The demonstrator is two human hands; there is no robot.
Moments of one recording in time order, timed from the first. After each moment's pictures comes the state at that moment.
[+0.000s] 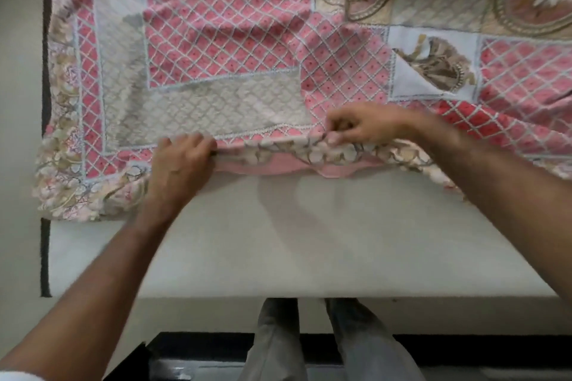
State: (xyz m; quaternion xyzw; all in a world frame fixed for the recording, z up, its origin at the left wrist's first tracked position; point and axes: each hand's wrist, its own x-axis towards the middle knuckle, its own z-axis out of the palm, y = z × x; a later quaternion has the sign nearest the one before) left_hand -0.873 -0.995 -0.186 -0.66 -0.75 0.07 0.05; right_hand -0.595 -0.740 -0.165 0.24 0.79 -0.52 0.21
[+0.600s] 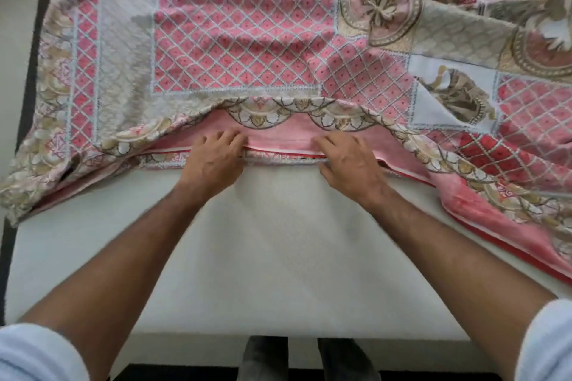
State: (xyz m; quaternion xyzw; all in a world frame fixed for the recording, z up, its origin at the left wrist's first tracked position) left_hand -0.895 -0.952 -0.250 -0.65 -0.76 0.07 -0.07; right_hand -0.639 -0.812 -0.259 0.31 0.94 -0.14 -0.01
